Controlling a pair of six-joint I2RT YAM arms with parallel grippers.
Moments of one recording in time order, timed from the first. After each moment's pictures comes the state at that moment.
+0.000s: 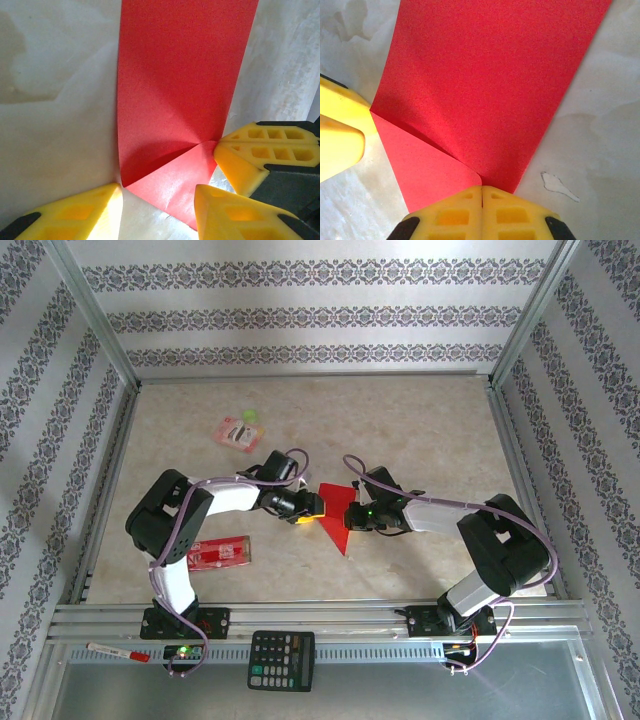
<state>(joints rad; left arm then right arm) -0.54 1.84 0.94 -0.15 0.63 -0.74 0.56 1.56 0.66 -0.14 -0.34 0.57</state>
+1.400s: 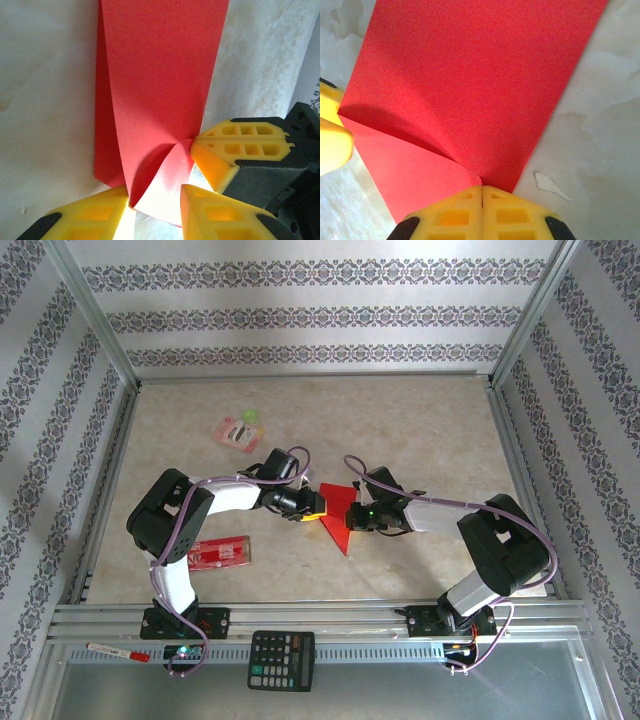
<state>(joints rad) -0.54 1.84 0.95 -0.10 0.68 -0.77 0.54 1.56 0.65 -0.13 -0.35 0.55</state>
